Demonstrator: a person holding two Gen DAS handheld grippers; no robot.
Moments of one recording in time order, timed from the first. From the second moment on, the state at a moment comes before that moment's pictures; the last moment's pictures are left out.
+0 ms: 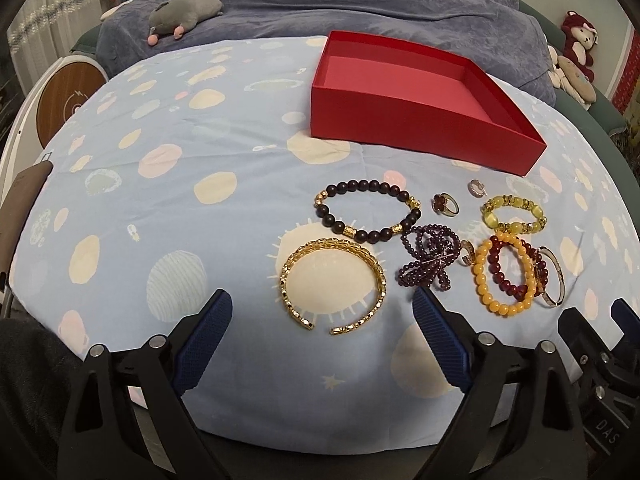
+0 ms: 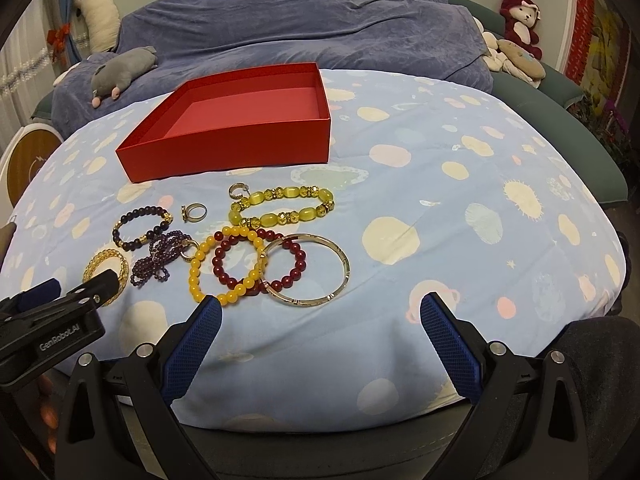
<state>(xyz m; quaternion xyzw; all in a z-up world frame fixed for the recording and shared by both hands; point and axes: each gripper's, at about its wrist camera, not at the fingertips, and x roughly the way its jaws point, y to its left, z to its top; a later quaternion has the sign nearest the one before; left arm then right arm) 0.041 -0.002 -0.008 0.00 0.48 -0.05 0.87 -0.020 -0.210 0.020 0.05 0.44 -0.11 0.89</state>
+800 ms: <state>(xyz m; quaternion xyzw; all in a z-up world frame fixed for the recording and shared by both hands) 0.035 0.010 -0.008 -0.01 0.48 -0.04 0.88 -0.004 -0.228 0.015 0.08 0.46 -0.11 0.88</state>
